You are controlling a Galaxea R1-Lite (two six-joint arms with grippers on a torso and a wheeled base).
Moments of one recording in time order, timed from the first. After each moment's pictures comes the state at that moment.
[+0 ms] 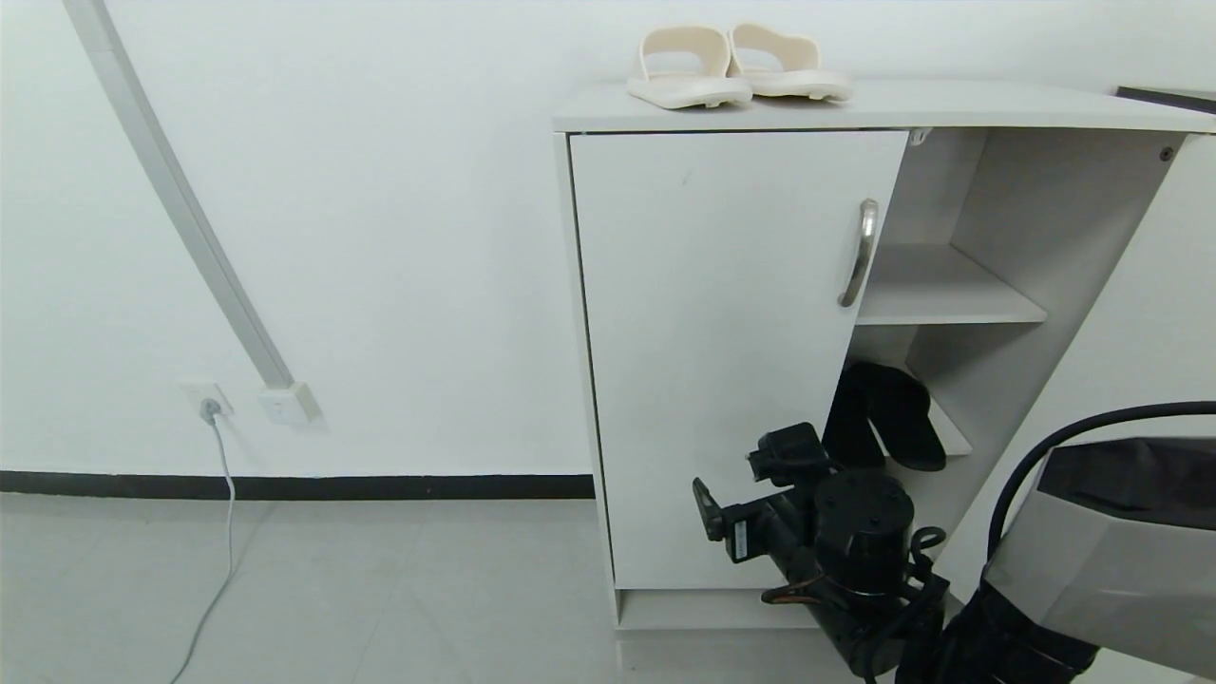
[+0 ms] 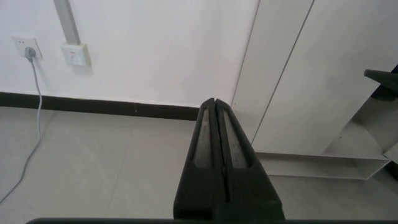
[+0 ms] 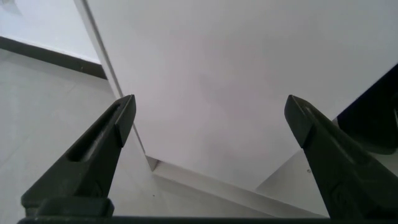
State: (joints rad) left arm 0.00 0.00 0.00 0.00 0.04 -0.11; right arm 0.78 2.15 -0.63 -1.41 -0.47 0.01
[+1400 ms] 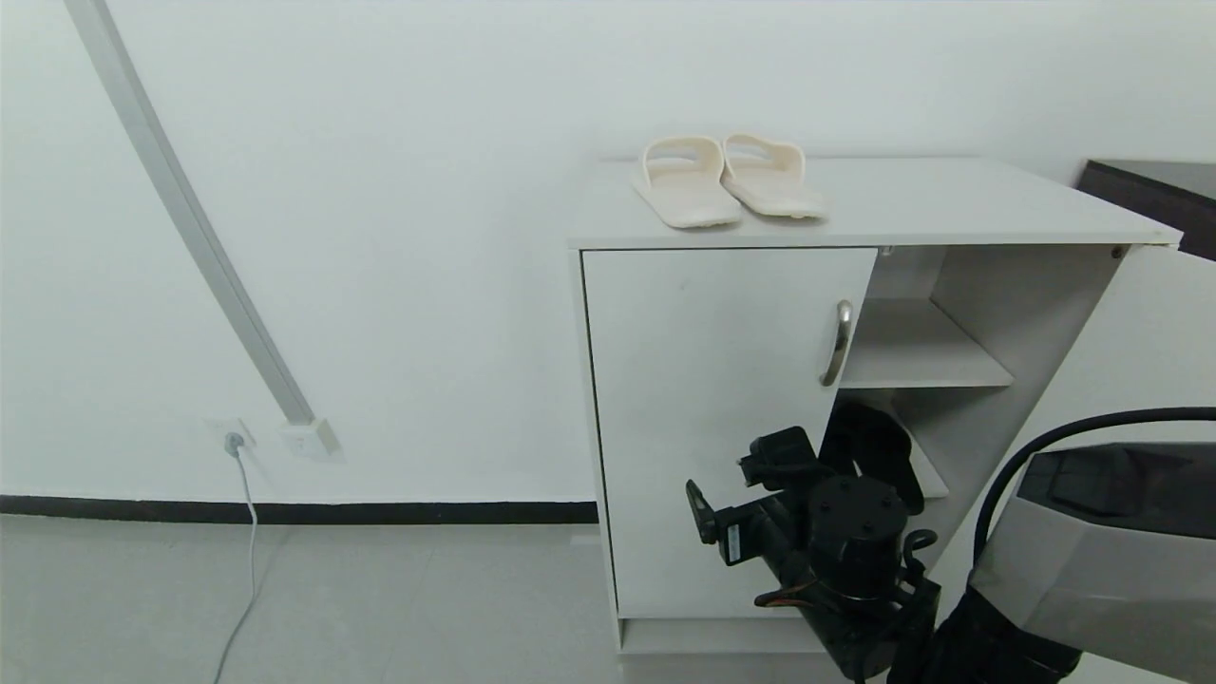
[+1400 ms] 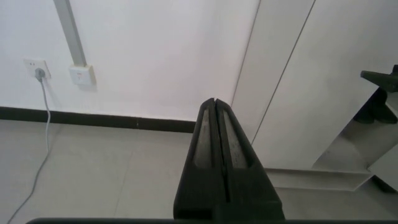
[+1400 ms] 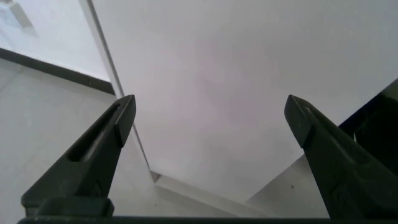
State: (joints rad) left arm 0.00 0.00 0.00 0.00 0.04 -0.11; right arm 0.79 2.17 -0.64 -1.44 -0.47 -0.01
